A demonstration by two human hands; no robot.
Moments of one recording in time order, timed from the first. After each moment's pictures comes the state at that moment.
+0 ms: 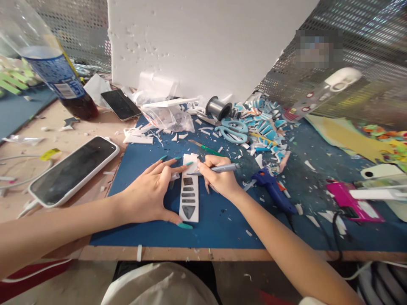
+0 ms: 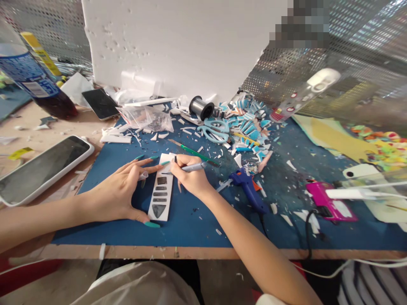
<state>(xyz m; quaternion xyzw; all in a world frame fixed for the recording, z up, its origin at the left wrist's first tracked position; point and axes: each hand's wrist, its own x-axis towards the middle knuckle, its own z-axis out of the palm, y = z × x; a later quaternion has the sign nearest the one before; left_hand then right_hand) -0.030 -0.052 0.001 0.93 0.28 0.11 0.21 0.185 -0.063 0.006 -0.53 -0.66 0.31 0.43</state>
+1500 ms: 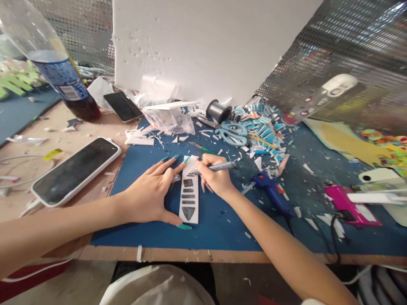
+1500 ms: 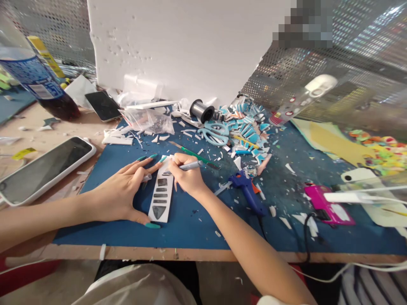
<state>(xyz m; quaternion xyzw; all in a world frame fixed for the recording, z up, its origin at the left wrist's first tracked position) -0.028 -0.049 0.005 0.93 0.30 0.06 0.19 0.177 -0.057 0.005 -0.53 -0.61 0.36 0.47</state>
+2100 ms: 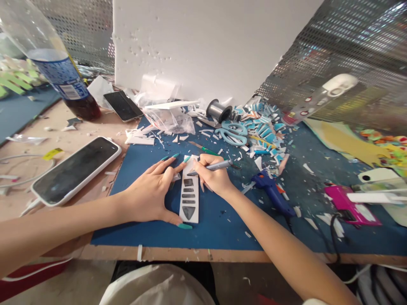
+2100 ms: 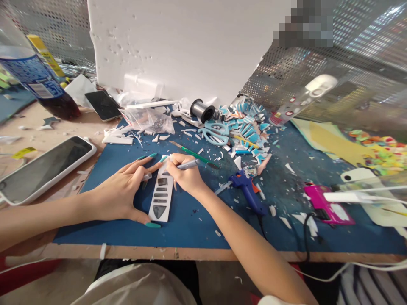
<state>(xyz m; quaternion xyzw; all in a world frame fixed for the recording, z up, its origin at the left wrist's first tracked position) -0.028 -0.050 0.003 0.93 0.30 0.08 0.20 0.175 -0.054 0.004 -0.51 -0.65 0.34 0.44</state>
